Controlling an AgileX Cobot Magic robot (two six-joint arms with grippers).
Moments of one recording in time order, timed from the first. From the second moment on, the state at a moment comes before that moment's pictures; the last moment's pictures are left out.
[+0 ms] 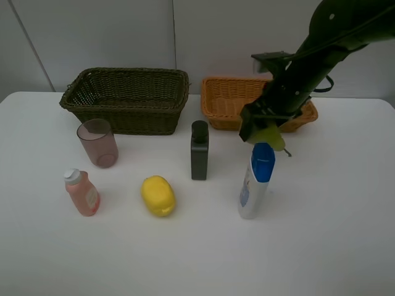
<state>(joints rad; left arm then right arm) -0.16 0.00 -0.42 -0.11 1.07 0.12 0.34 1.84 -1.29 0.21 0.83 -0.40</state>
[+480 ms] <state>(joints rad) -0.16 0.00 -0.42 -0.11 1.07 0.12 0.34 1.86 -1.48 0.21 0.82 -0.40</state>
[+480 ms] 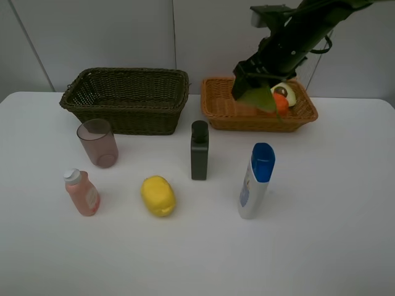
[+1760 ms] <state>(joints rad) -0.16 0.00 -0.42 -0.11 1.07 0.12 0.28 2.23 -1.83 0.19 0.64 -0.40</state>
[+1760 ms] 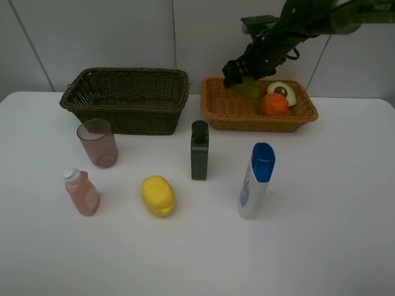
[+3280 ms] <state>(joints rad) -0.16 0.00 -0.42 -0.11 1.07 0.12 0.26 2.23 -1.83 0.14 0.67 -0.33</state>
